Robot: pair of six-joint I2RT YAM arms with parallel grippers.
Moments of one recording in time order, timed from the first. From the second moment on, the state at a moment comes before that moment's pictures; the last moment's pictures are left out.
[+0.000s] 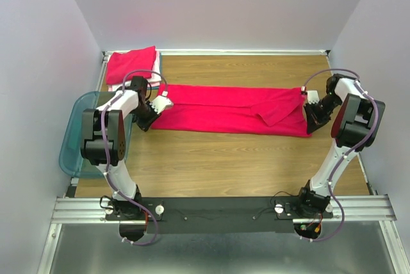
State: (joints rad) left arm -0.04 1.81 1.18 -0.77 0.16 0.86; right arm -0.33 2.05 1.49 -1.17 -0.29 -0.69
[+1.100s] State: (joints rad) left arm -0.64 2.39 2.16 -0.50 0.70 0.27; right arm -0.31 2.26 2.00 -1.20 -0.54 -0.39
